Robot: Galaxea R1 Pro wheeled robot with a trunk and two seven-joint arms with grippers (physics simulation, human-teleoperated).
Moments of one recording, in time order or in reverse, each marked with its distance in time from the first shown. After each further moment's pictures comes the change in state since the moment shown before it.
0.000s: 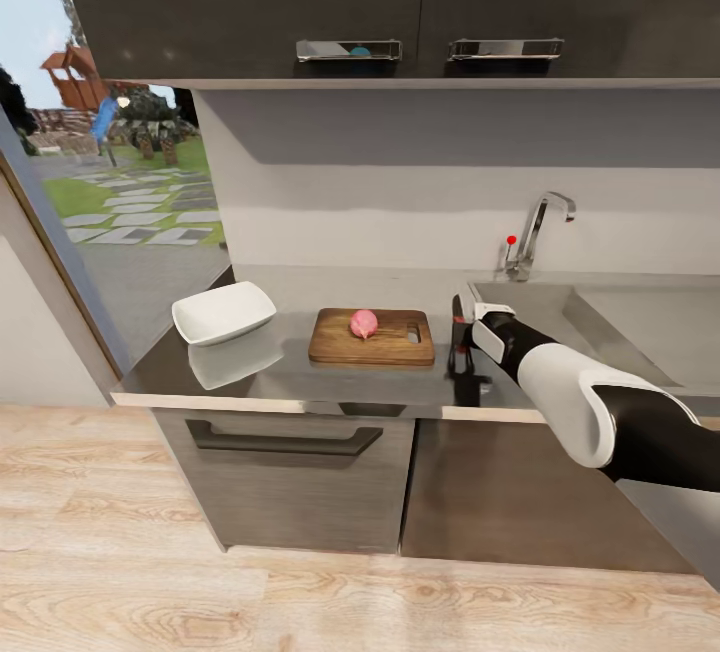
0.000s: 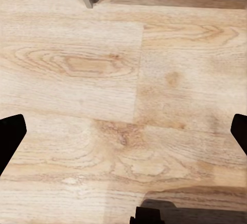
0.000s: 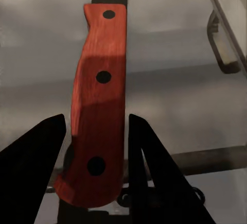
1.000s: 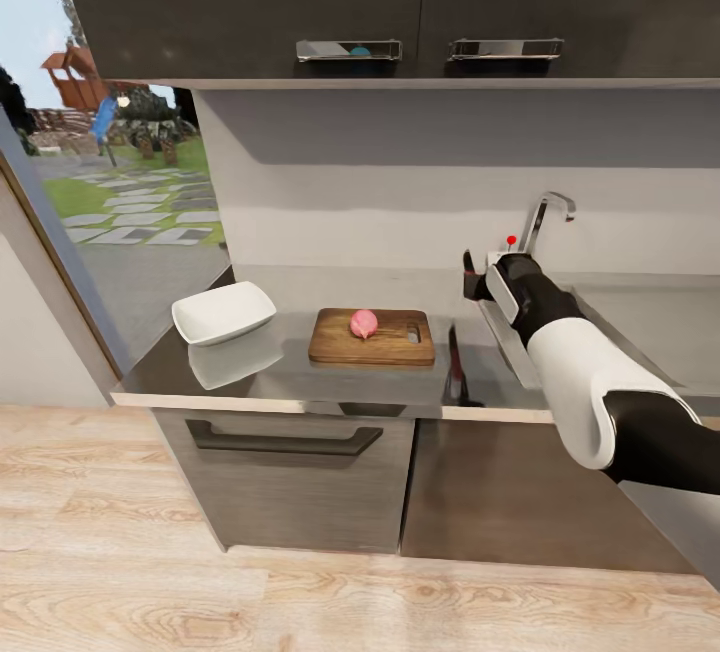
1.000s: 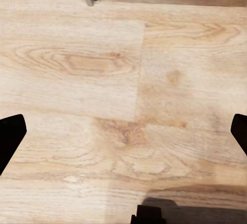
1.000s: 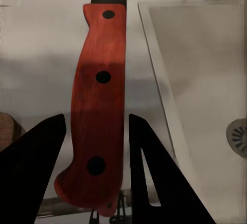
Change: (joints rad) left arm 0.000 0.002 0.000 0.000 0.000 0.007 0.001; right arm 0.000 -0.005 0.046 -0.413 0.013 0.333 -0.013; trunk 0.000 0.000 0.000
